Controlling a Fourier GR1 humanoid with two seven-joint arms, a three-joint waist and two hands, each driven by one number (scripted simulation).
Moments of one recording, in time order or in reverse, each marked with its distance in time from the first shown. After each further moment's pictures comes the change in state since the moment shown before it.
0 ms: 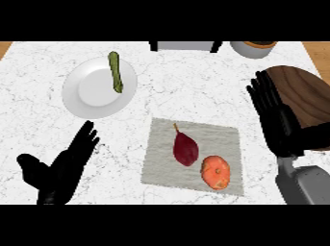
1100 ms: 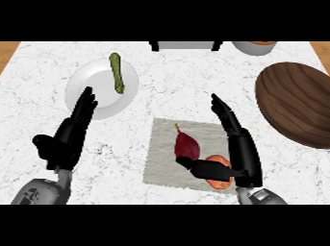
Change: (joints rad) left arm -0.232 -0.036 0.045 0.105 -0.221 0.055 -0.110; right arm 0.078 0.135 0.255 -0.110 0.407 -0.289 0.055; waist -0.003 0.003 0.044
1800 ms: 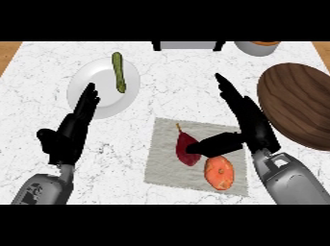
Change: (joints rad) left arm -0.031 -0.026 0.025 0.019 -0.032 -0.031 0.020; right arm -0.252 -0.133 -0.064 -0.022 0.015 0.222 0.633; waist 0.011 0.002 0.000
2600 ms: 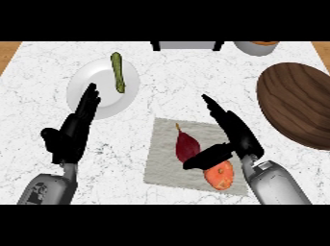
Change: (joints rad) left arm 0.006 -0.071 0.066 0.024 -0.071 -0.049 -0.004; right arm 0.085 0.116 -0.040 0.122 0.034 0.222 -0.021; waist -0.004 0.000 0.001
